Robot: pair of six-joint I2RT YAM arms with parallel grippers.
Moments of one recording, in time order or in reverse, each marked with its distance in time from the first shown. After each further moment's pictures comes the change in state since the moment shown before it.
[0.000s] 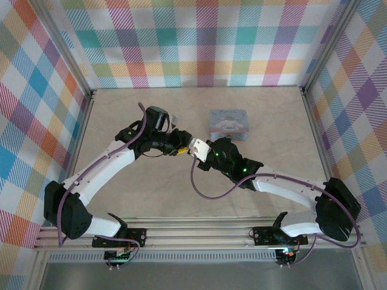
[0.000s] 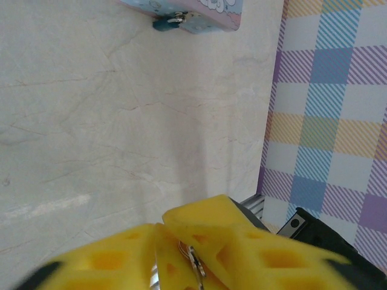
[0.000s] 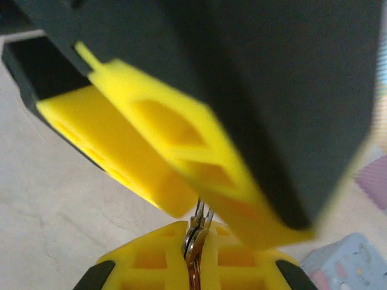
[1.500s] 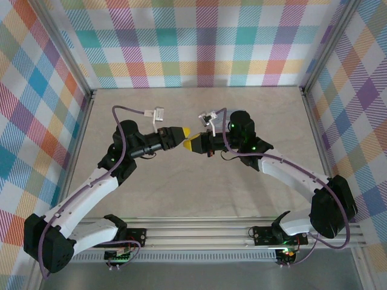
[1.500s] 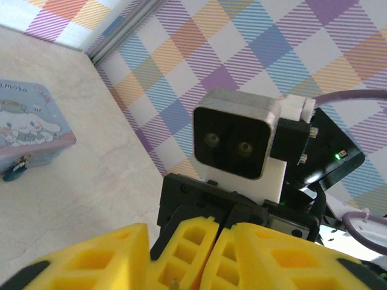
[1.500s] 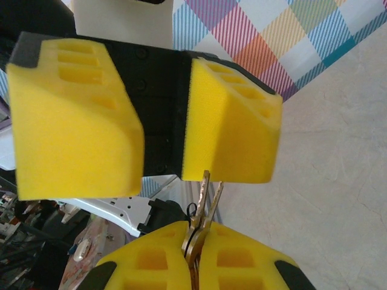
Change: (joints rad) left arm 0.042 -0.313 -0.362 0.759 0.116 0.113; right arm -0.262 0.056 0.172 0.099 -0.972 0.962
